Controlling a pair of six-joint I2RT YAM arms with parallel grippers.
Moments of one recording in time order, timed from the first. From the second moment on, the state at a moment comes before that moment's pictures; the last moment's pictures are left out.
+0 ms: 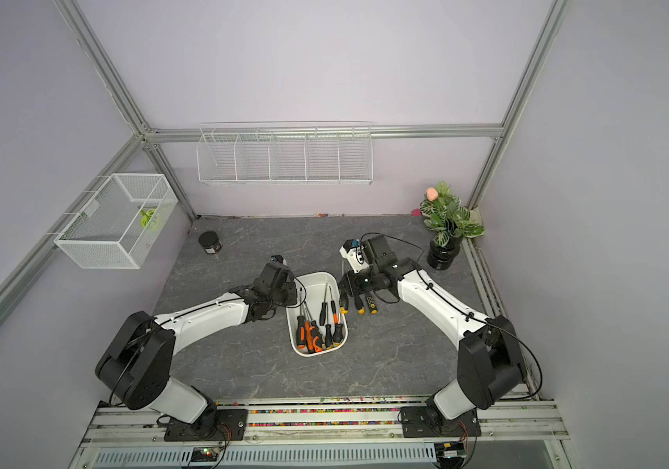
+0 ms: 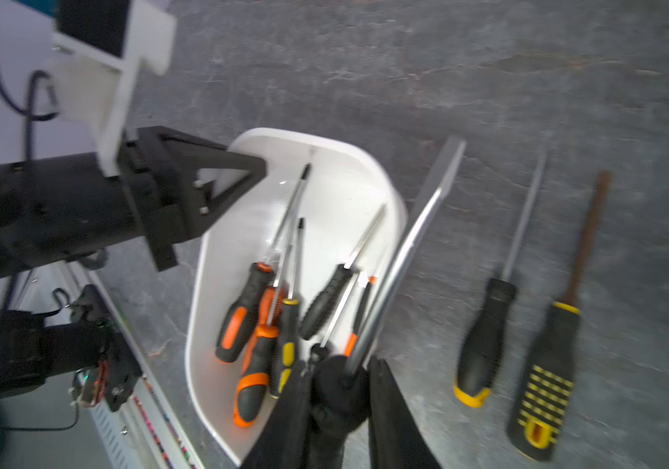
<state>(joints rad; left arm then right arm) -0.63 1.56 0.90 -0.20 -0.19 -0.51 0.46 1.54 1.20 -0.62 -0.38 0.13</state>
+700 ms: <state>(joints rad) -0.63 1.57 0.90 -0.20 -0.18 -0.51 0.31 1.77 1.22 -0.76 -0.02 0.00</state>
